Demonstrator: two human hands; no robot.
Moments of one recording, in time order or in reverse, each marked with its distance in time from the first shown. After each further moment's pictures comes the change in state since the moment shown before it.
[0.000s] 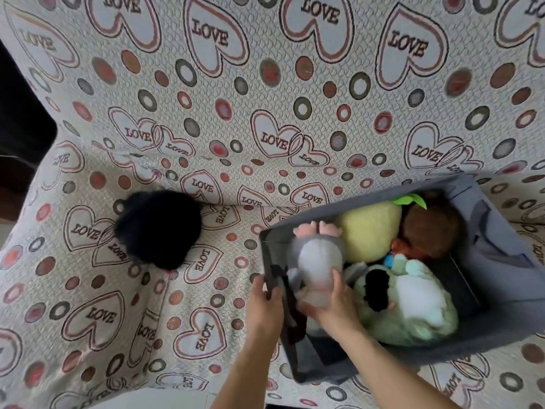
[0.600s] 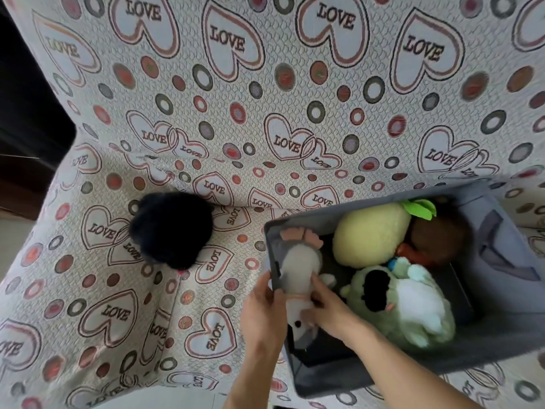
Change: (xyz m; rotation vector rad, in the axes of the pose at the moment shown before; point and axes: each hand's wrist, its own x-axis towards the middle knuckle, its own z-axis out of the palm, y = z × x) left_hand -0.025 0.024 -0.031 0.210 0.119 0.238; right_hand 0.015 -0.004 0.021 0.310 -0.432 -0.073
